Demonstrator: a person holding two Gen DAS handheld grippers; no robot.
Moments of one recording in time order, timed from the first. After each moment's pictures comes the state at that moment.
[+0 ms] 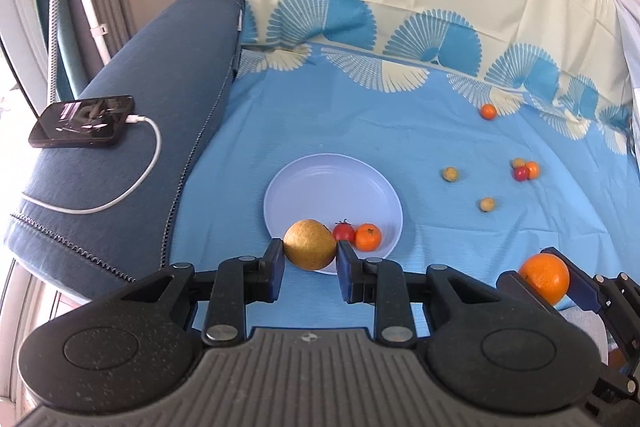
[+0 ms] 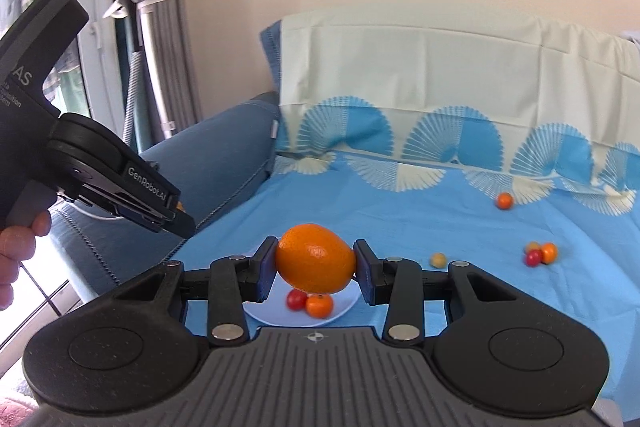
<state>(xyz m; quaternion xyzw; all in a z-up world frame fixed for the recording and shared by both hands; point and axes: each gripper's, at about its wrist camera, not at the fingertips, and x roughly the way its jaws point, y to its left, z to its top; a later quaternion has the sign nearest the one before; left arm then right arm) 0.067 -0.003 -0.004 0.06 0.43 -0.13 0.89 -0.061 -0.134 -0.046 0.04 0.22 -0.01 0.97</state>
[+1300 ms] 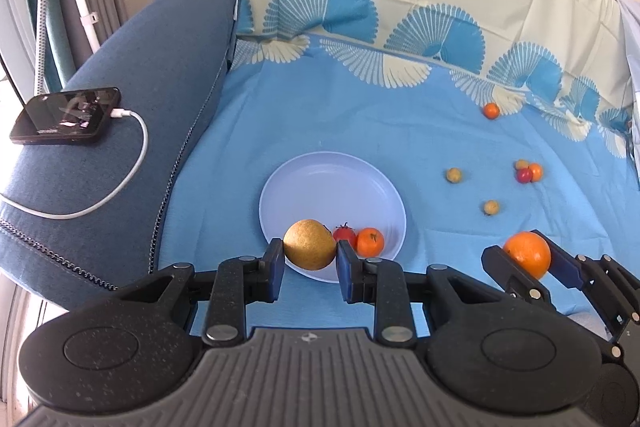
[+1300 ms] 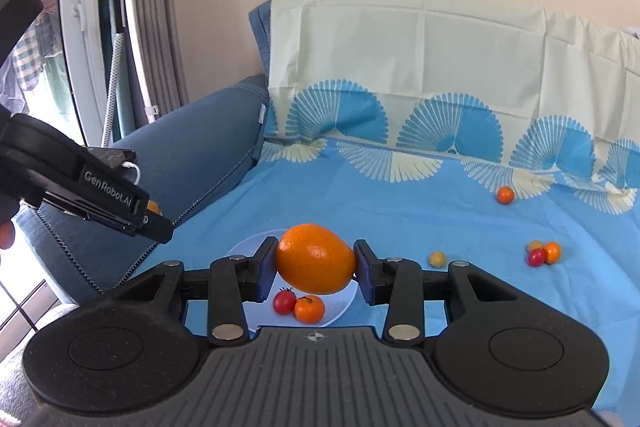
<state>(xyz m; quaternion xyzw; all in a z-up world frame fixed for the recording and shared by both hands) 0.099 -0.002 -0.023 0.05 0.45 -0.14 0.88 -0.015 -0.138 -0.066 0.04 0.25 -0.03 0.97</state>
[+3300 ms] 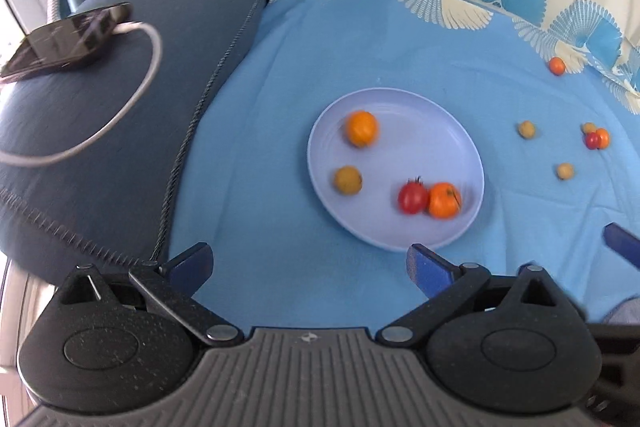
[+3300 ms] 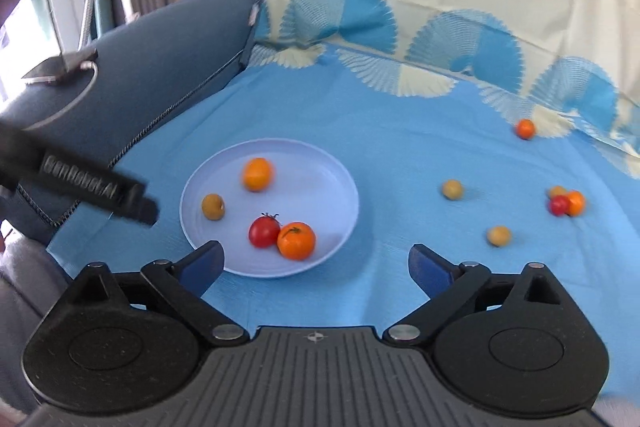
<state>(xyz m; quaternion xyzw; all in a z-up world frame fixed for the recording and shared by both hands) 0.126 0.023 -0.096 0.07 0.51 -0.07 0.86 0.043 -0.131 -0.123 0.02 0.36 -0.04 0.93</state>
